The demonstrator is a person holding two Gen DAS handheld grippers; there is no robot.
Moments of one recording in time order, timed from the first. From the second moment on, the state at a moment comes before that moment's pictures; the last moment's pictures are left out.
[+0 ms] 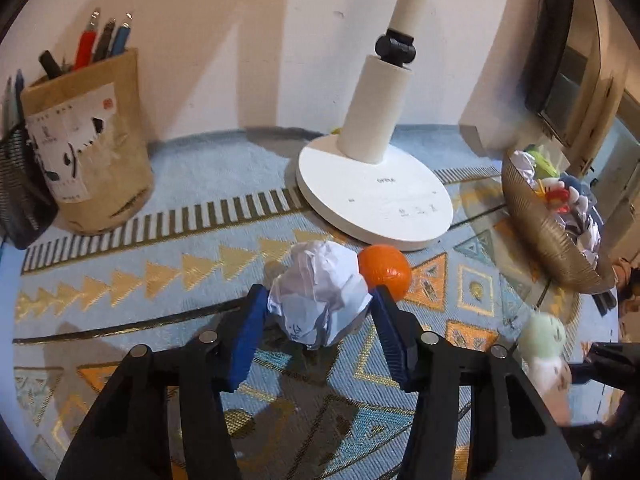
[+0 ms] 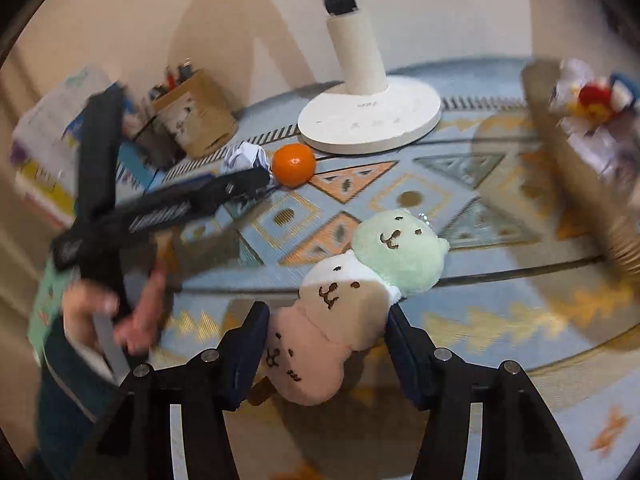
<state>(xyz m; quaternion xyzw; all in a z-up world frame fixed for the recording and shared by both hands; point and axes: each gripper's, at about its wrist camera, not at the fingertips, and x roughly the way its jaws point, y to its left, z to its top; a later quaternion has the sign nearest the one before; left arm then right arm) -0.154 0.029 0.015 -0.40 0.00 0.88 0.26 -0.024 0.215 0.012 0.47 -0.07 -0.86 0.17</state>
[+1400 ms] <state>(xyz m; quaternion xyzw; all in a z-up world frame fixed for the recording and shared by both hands) -0.007 -0.006 0.026 -0.34 -0.05 0.92 0.21 0.016 0.184 -0.003 0.45 0.01 -0.89 0.05</state>
